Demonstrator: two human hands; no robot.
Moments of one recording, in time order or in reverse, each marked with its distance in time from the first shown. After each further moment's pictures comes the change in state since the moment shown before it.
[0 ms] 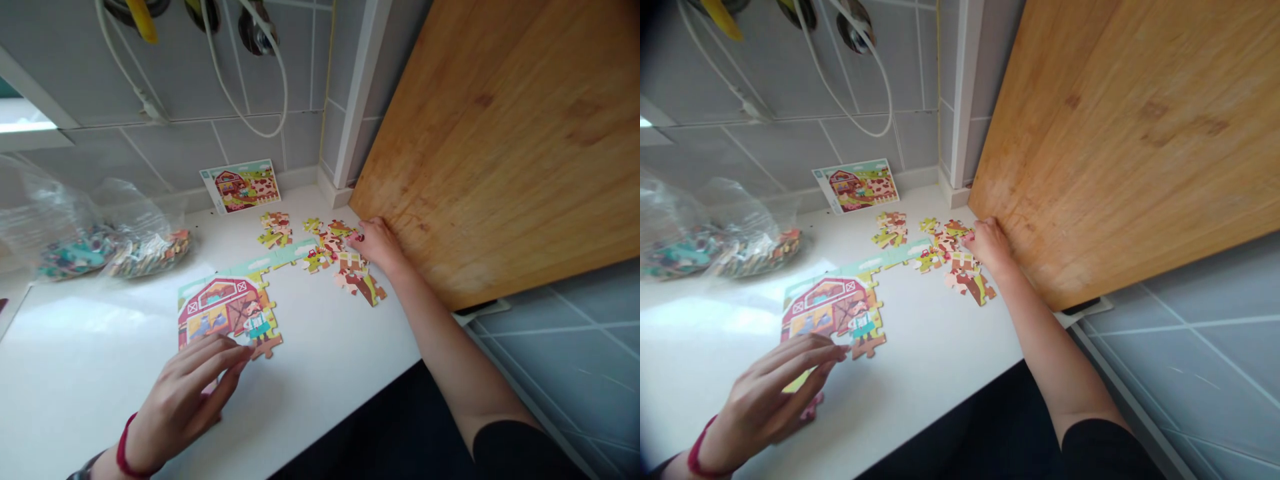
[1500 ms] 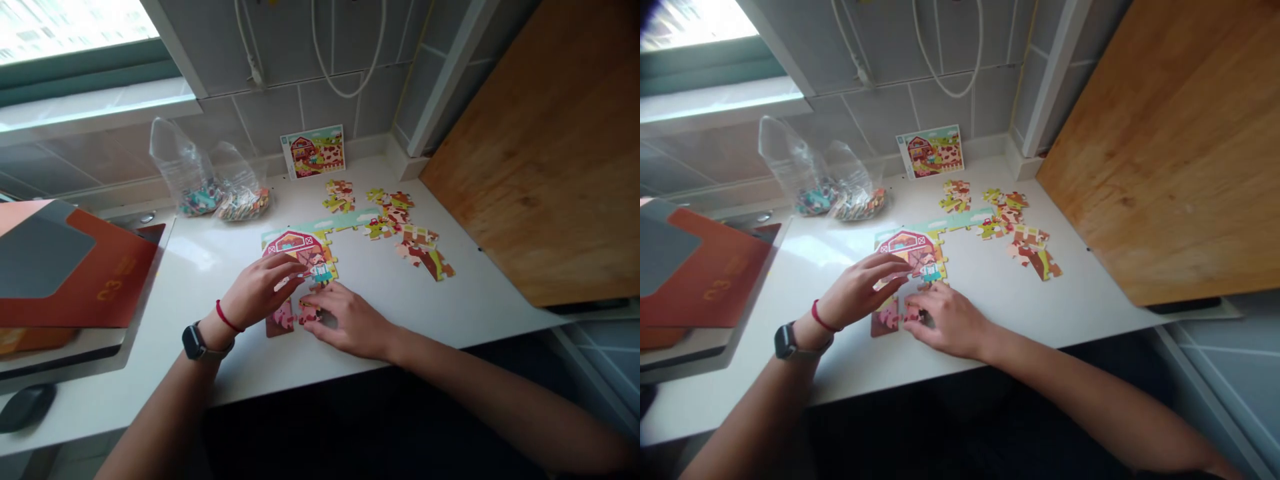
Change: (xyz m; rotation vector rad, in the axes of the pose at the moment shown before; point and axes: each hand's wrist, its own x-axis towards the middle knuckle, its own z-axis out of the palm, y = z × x) left_hand 0.003 -0.020 -0.028 0.201 -0.177 -0.091; right_hand -0.195 -0.141 0.040 0.776 -0.375 -0.825
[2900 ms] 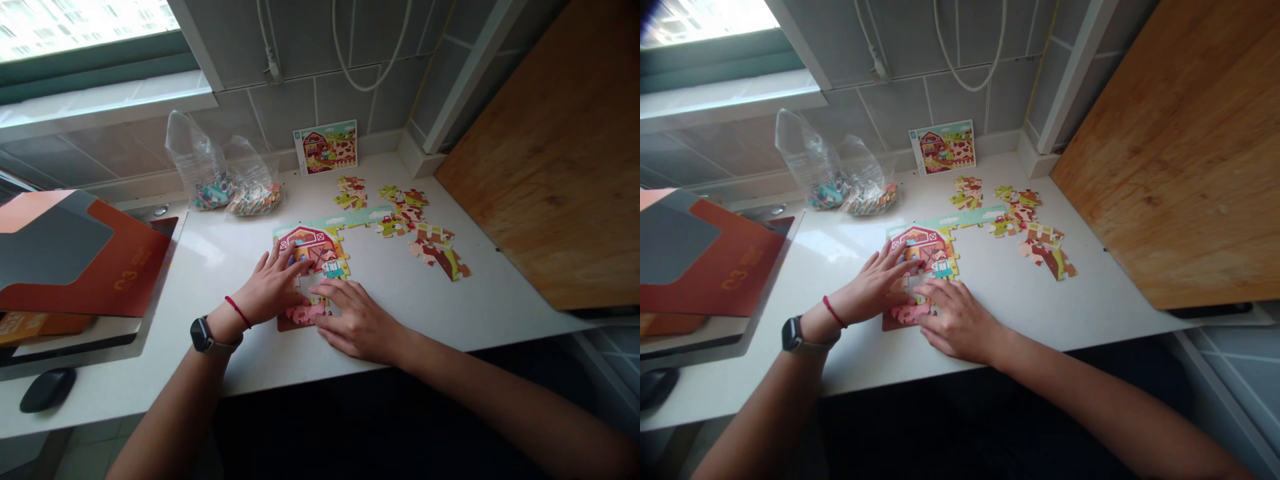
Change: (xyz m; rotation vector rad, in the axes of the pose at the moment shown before) left_hand -0.030 -0.022 0.013 0.135 -0.344 -0.295; right_hand -0.011 0.007 0.010 -0.486 -0.047 -0.321
